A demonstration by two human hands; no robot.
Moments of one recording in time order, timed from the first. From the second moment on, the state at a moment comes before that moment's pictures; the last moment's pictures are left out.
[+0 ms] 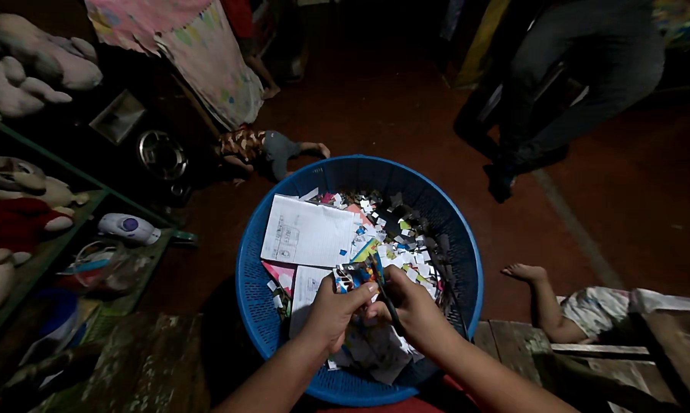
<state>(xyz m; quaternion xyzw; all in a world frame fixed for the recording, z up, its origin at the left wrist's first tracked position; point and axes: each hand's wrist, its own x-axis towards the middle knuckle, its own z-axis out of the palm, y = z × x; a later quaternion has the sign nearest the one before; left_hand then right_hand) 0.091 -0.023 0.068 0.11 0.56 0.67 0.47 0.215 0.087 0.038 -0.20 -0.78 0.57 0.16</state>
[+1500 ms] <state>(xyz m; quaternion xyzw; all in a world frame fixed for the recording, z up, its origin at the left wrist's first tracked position) 0.068 -0.028 0.056 0.28 0.43 0.62 0.59 0.219 0.108 0.039 0.03 -0.54 0.84 -0.01</state>
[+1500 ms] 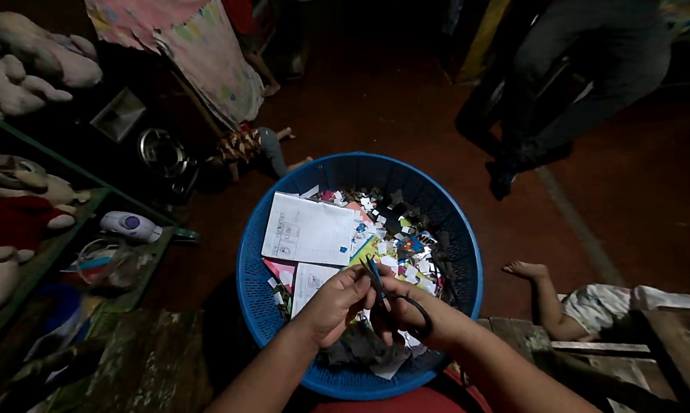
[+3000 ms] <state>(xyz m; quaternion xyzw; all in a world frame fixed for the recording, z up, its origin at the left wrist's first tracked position) 0.077 -0.026 0.051 0.31 0.68 0.63 0.24 0.216 0.095 0.042 -0.19 -0.82 0.53 0.08</state>
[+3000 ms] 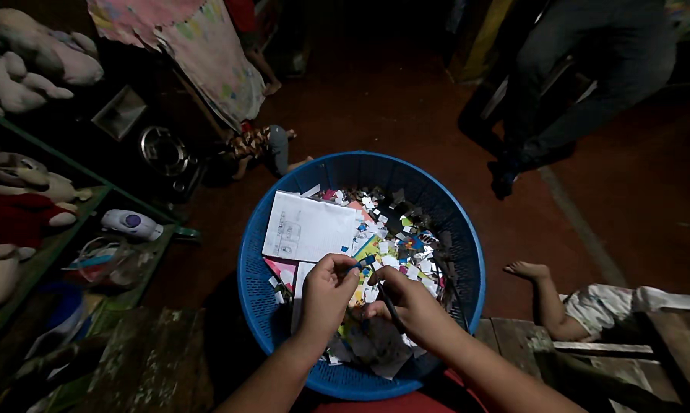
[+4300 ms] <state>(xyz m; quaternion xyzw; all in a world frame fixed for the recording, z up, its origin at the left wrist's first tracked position) 0.078 -0.023 0.054 0.23 0.63 0.68 0.29 0.215 0.096 0.042 -0.19 -0.80 0.56 0.08</state>
